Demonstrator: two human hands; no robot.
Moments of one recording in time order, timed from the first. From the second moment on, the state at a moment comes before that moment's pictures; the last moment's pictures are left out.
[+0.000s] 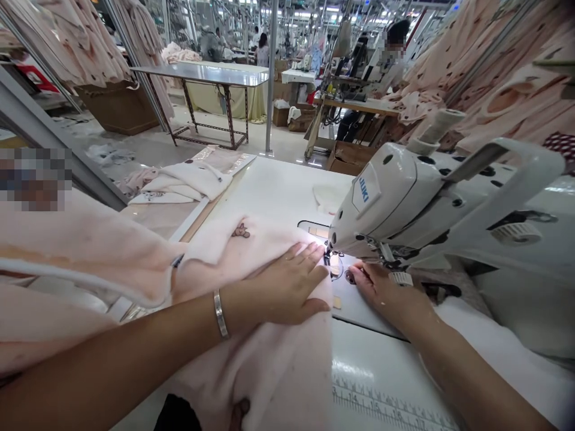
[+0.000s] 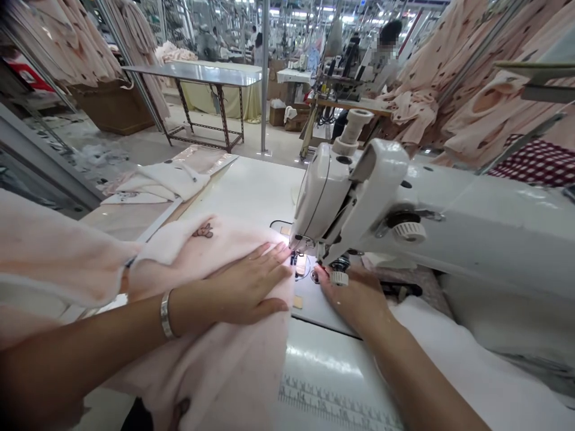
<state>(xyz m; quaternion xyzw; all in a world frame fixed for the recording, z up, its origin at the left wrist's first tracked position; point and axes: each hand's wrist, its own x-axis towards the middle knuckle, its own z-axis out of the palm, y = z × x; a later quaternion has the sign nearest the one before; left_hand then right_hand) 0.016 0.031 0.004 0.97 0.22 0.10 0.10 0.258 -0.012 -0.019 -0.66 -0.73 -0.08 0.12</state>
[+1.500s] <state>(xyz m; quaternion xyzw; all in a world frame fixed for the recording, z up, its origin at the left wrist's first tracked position) 0.028 0.078 0.011 0.95 0.22 0.18 0.13 0.214 -0.058 0.000 -0.50 -0.83 -0.02 0.24</state>
